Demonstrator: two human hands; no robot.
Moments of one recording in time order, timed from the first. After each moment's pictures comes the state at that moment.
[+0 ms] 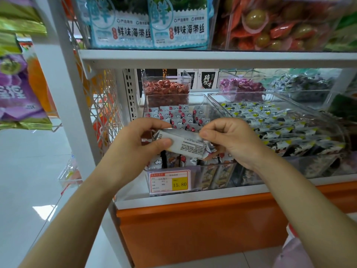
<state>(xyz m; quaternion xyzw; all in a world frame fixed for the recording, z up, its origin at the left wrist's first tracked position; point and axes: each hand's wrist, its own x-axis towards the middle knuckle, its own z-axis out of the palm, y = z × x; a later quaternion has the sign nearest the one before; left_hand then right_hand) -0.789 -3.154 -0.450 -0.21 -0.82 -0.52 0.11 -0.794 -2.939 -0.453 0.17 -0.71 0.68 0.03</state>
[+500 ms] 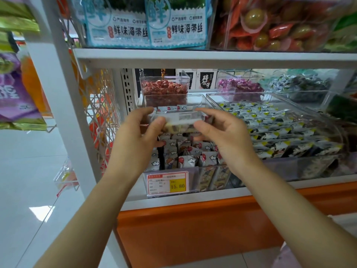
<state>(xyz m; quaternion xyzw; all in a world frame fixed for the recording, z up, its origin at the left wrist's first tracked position) -0.803 -3.134 -0.457 -0.14 -0.79 -0.55 0.21 -0.798 -2.954 -0.464 0.14 -0.72 0.64 0.21</state>
